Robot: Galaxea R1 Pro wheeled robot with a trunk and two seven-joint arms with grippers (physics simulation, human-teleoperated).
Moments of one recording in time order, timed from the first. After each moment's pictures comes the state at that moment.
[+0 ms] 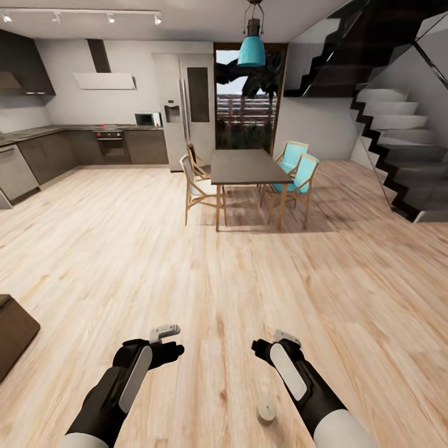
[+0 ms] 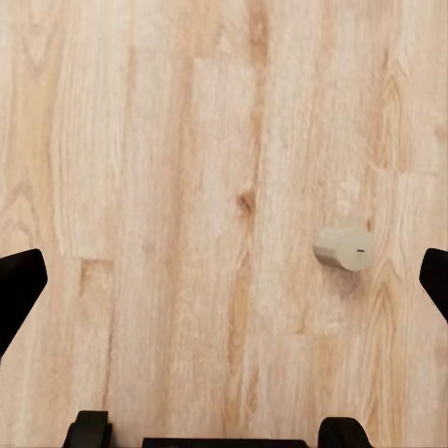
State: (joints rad) left arm -0.43 -0.06 -0.04 -1.12 0.35 0.85 0.22; right arm -0.54 0.10 0.23 -0.87 -0.74 0.52 -0.57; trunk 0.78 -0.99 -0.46
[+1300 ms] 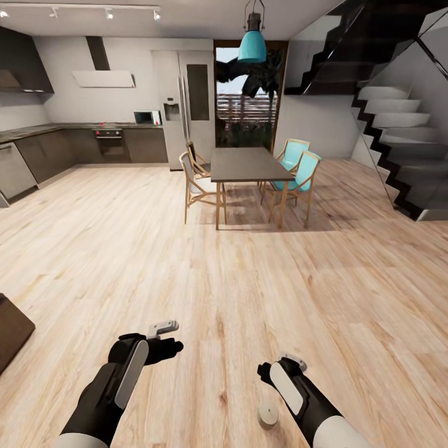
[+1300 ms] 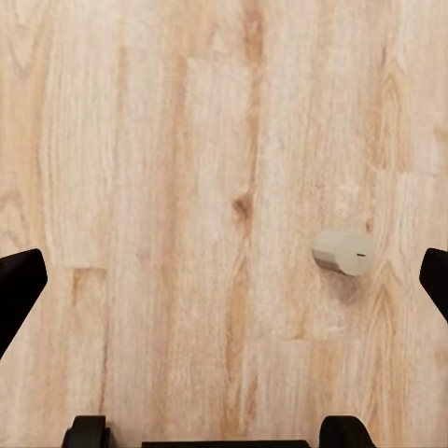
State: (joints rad) left arm -0.43 -0.06 -0.02 -1.20 0.35 0.95 0.21; right arm -0.54 0.10 0.25 -0.65 -0.69 0.46 -0.57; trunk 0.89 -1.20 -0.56
